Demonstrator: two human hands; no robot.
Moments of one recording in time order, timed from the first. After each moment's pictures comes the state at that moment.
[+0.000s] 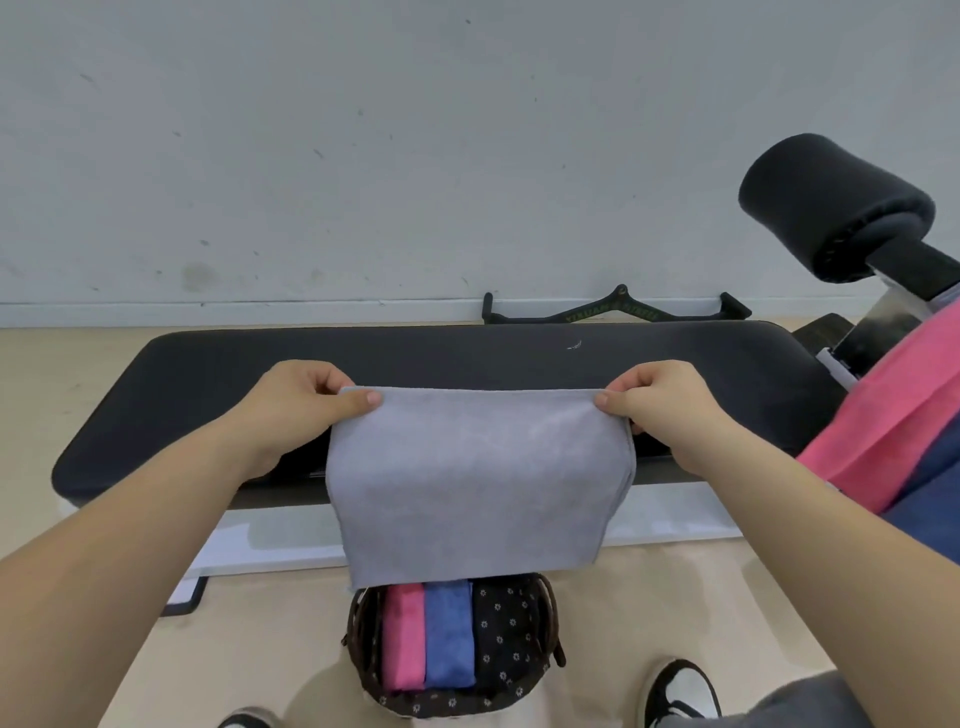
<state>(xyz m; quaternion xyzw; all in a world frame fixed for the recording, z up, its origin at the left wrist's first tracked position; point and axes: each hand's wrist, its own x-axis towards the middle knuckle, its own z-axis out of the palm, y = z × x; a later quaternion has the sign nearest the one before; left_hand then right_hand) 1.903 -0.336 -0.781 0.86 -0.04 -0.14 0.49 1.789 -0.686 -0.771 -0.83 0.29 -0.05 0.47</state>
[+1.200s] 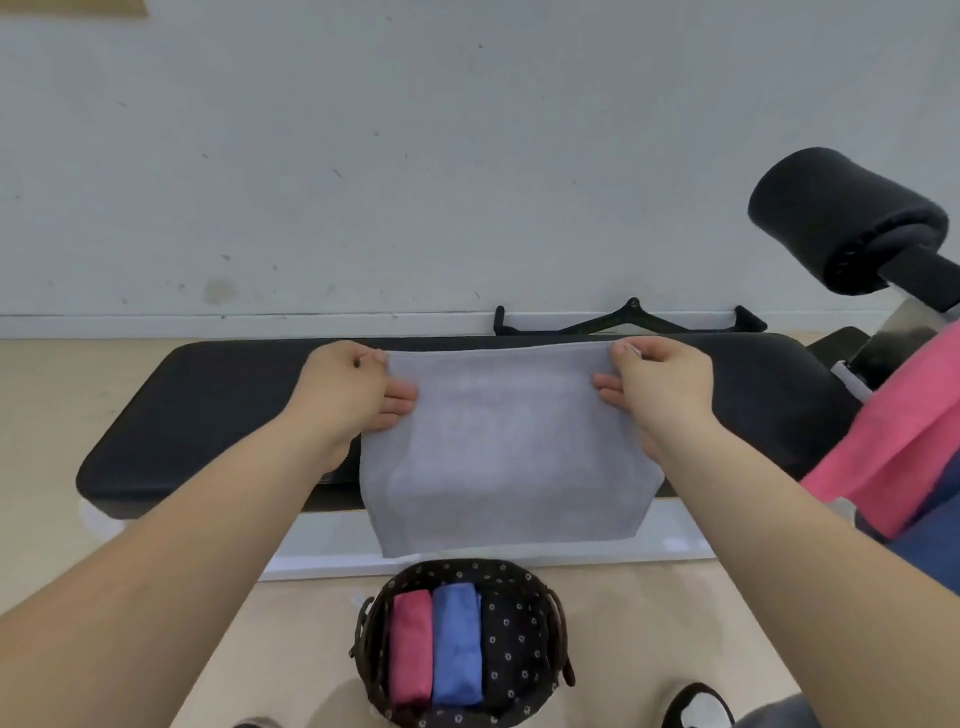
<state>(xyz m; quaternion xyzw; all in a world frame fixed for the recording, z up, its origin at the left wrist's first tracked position) 1.881 -0.386 -0.756 0.79 0.05 -0.08 0.60 1.806 -0.656 -0.758 -0.67 0.32 -0.23 0.62</state>
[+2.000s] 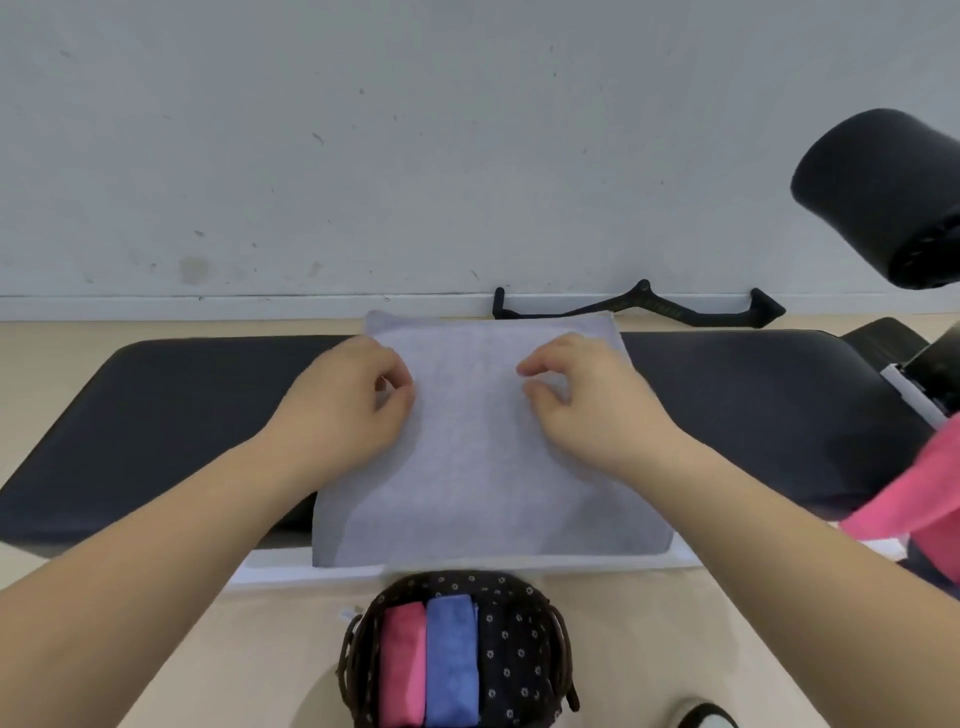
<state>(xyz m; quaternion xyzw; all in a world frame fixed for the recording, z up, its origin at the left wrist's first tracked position) 1.924 -0.388 -0.784 0.94 -0.24 0.04 0.26 1.845 -0.632 -0.775 -0.96 0.03 -0.09 0.27</state>
